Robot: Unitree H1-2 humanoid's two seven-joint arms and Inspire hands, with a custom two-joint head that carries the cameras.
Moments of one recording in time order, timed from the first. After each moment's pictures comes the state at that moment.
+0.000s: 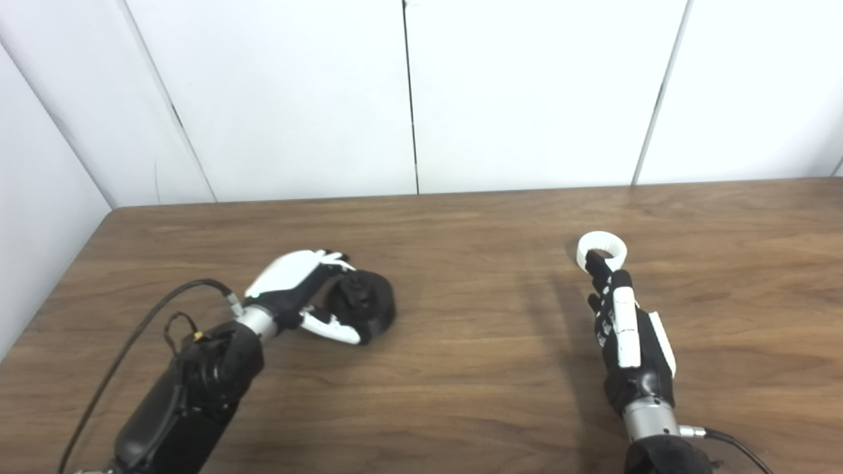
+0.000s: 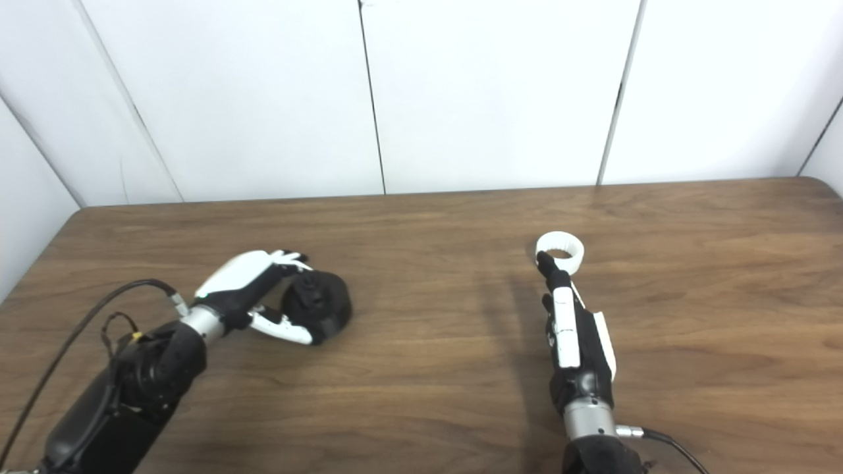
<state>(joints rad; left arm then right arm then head) -0.38 0.47 -0.36 0.03 0.61 0.21 -0.32 0.00 0.08 0.01 -0.27 0.01 0.22 -0.10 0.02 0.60</state>
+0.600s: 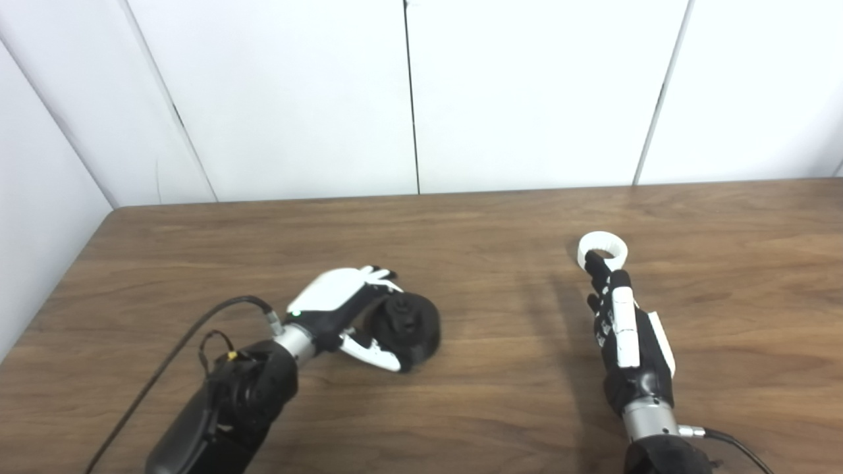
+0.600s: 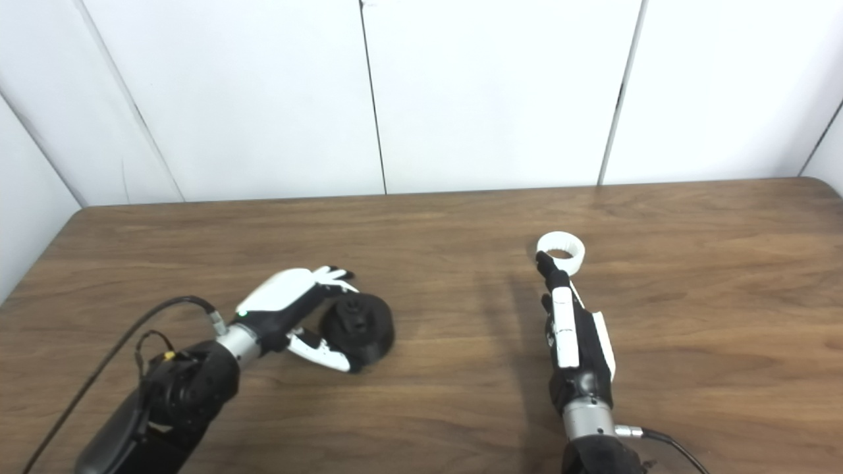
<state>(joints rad) -0.33 0.40 -0.40 -0.06 0.65 0.19 -0.36 0.00 0.08 0.01 -0.27 0.01 0.22 -0.10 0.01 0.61</state>
